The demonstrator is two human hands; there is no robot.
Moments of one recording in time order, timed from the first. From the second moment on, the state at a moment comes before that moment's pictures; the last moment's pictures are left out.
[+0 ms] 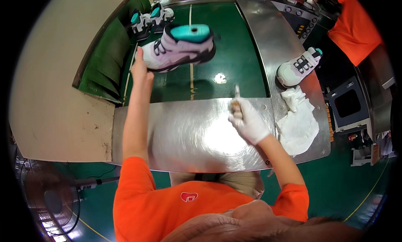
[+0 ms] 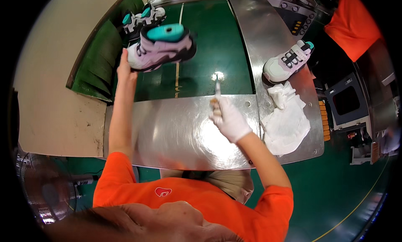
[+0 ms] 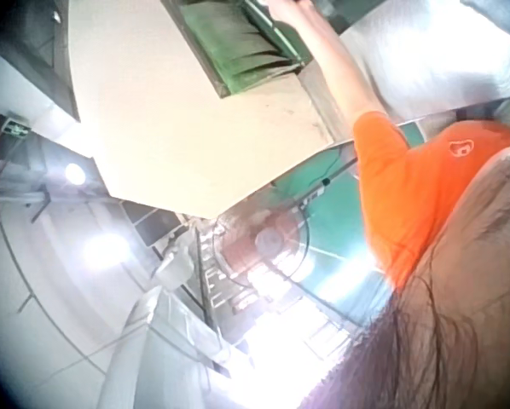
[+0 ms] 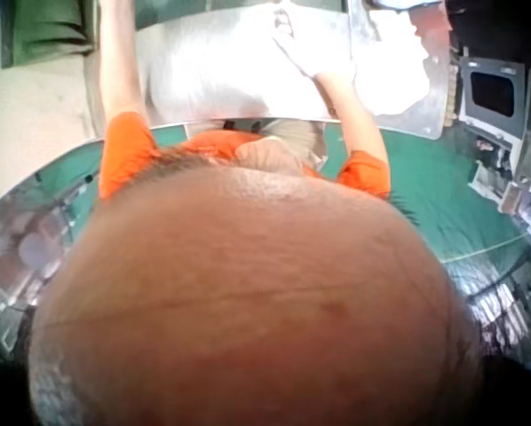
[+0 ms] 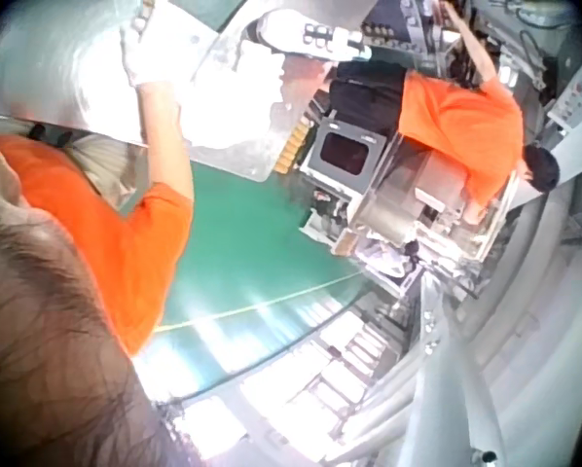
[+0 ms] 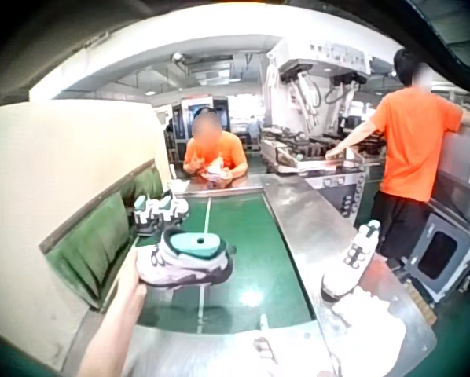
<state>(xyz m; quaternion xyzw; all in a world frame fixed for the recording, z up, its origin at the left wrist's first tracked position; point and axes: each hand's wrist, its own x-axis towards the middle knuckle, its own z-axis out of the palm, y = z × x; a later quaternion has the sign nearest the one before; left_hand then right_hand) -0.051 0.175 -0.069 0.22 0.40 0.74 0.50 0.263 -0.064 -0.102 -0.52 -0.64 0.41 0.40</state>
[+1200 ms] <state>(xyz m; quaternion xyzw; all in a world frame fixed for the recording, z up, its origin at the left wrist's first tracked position) 0.232 0.362 -0.175 0.26 0.16 0.49 0.82 0.287 -0.198 -0.188 -0.79 -0.28 0.05 0.54</state>
